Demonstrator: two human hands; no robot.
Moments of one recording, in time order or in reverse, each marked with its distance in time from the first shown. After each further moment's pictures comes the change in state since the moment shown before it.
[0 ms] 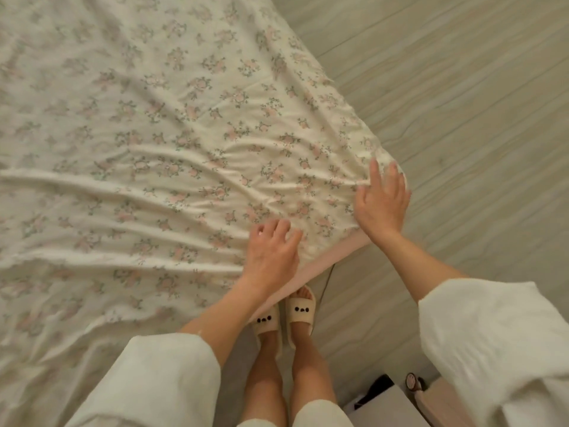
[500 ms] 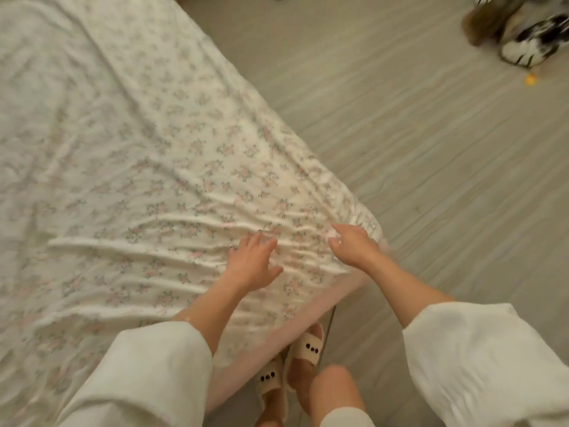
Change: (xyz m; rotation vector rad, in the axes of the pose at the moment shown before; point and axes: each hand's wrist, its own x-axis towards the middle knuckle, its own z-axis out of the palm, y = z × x) left_hand 0.045 -0.053 -0.081 -0.142 -0.591 -0.228; right_hand -0.022 -0.054 -0.063 -0.116 -0.431 -0.084
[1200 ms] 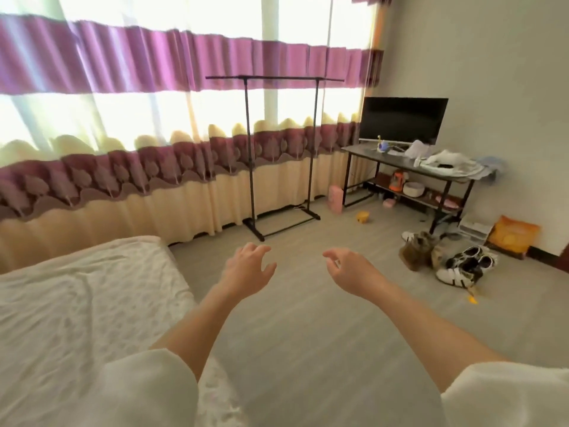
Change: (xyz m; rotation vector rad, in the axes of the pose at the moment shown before) left_hand 0.014 0.283 -0.457 -0.108 0.787 0.107; right_hand -0.086 0.058 -0.517 0.107 0.598 -0.453
